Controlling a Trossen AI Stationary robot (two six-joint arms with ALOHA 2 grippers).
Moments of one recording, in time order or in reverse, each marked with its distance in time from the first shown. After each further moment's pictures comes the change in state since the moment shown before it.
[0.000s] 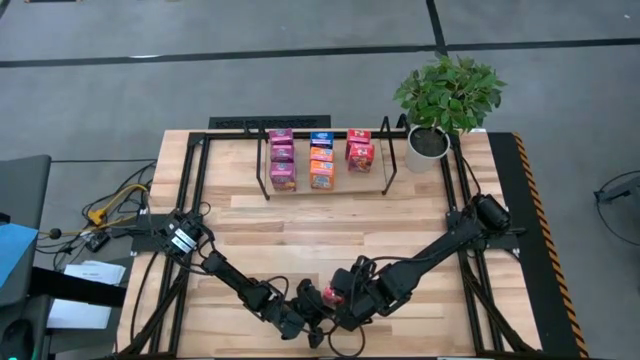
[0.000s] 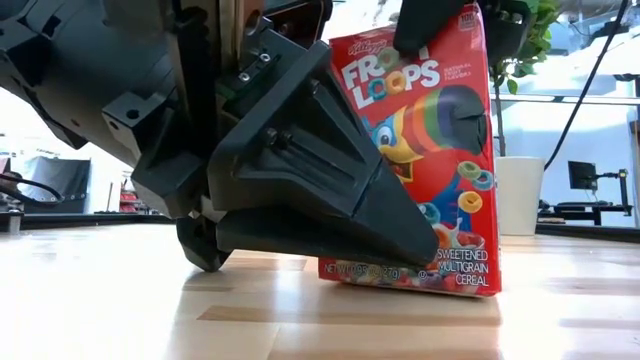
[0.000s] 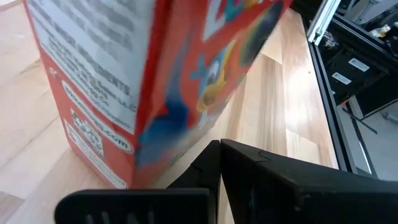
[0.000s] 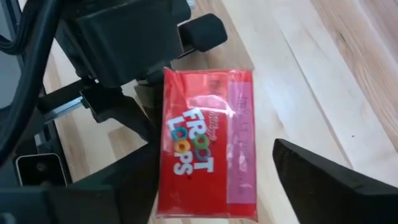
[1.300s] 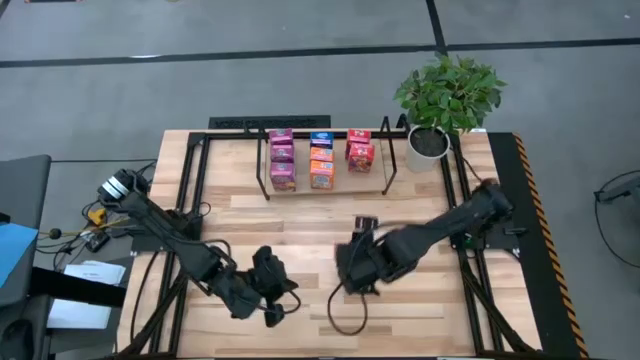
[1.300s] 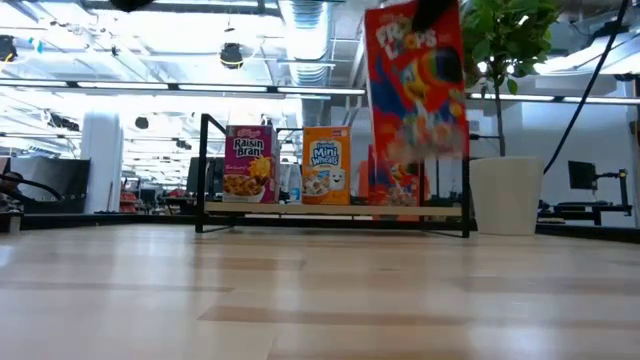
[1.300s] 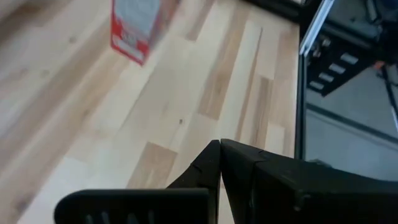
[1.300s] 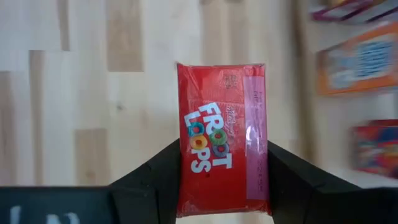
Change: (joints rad) left arm -0.048 -0.673 -0.001 -0.789 0.000 0.034; right arm -0.126 -0.097 0.209 -0.478 0.115 -0.525
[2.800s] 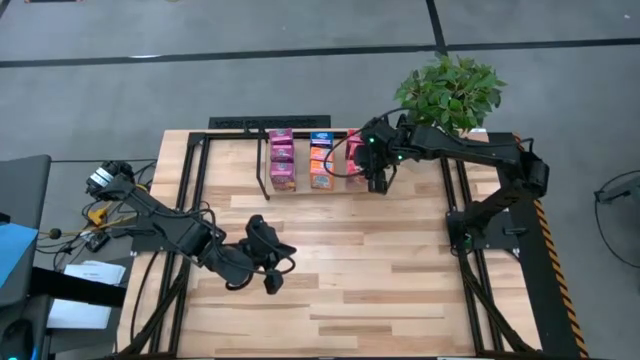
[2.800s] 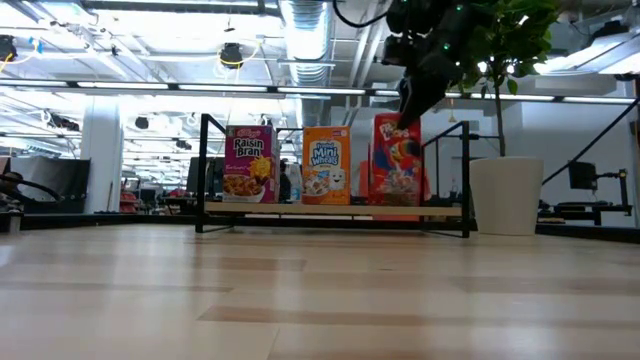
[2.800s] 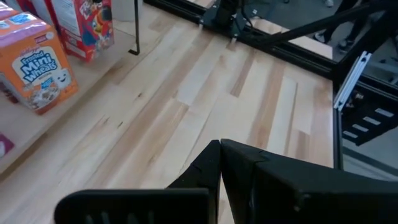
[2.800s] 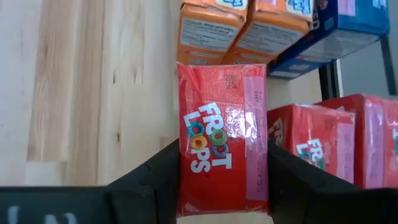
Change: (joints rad) left arm 0.108 -0.164 0.001 -0.075 -0.112 0.107; right arm -0.853 -0.362 -0.523 0.493 -0.475 -0.839
